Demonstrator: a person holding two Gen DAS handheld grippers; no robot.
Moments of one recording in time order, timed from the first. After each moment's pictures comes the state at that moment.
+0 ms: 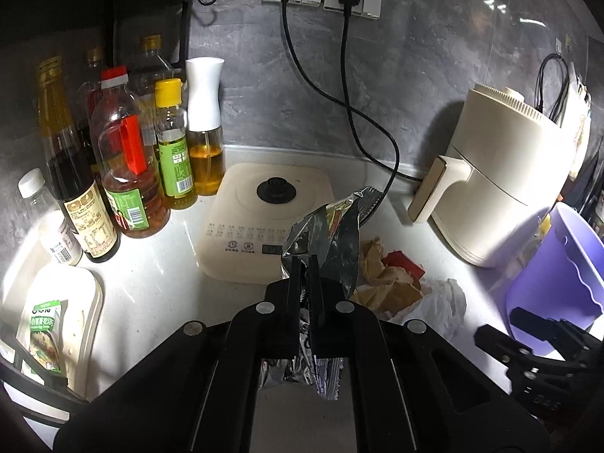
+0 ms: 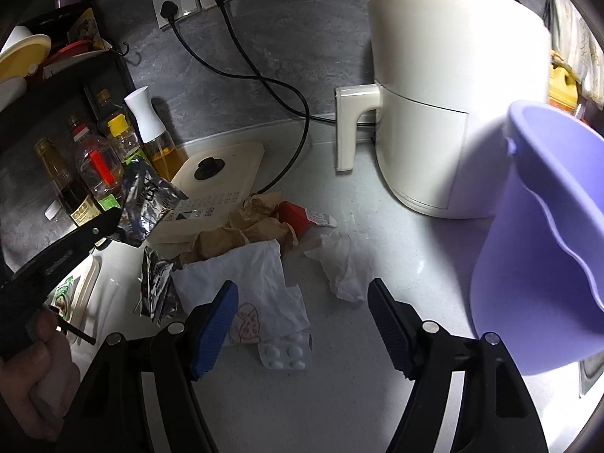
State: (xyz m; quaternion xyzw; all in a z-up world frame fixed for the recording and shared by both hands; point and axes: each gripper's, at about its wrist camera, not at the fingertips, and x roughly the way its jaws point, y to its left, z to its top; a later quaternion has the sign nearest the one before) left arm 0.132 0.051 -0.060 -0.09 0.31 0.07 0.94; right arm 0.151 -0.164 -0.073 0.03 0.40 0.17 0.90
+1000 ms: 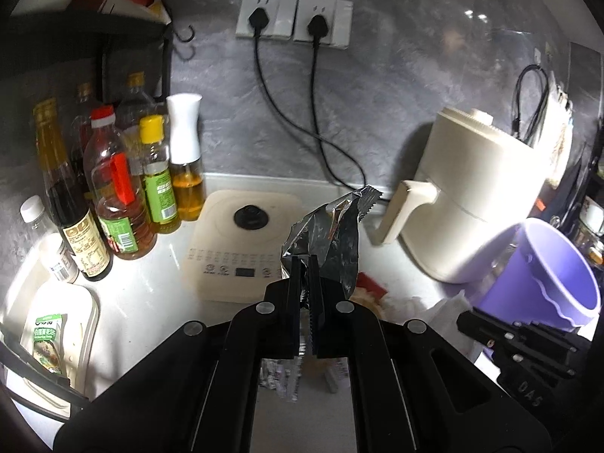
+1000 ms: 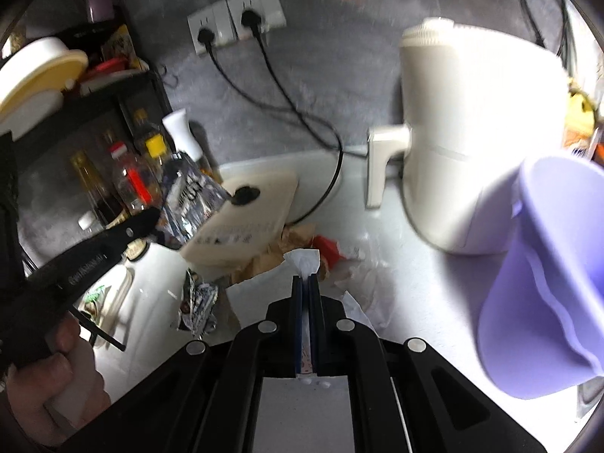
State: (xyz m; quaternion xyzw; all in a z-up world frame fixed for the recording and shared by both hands) left arm 0.120 0.021 -0.023 -0.08 0.28 0.05 0.96; right arm 0.136 -0.167 -0.034 0.03 0.35 0.21 0.91
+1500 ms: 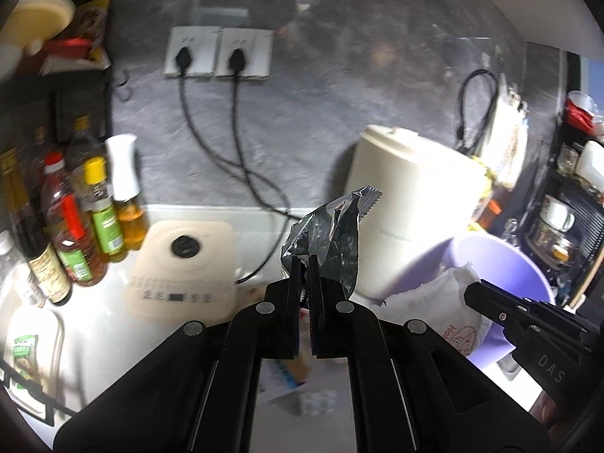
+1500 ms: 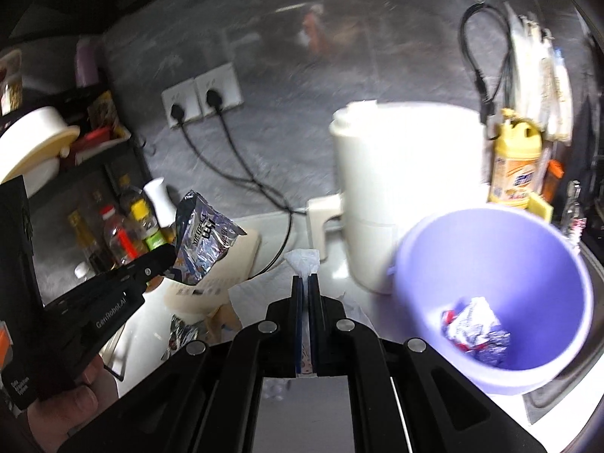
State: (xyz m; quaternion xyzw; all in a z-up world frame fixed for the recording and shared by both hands) left arm 0.118 -0.047 0.013 -0.07 0.24 -0.03 0.97; right arm 0.113 -0.234 0.024 0.06 0.28 0.15 0.95
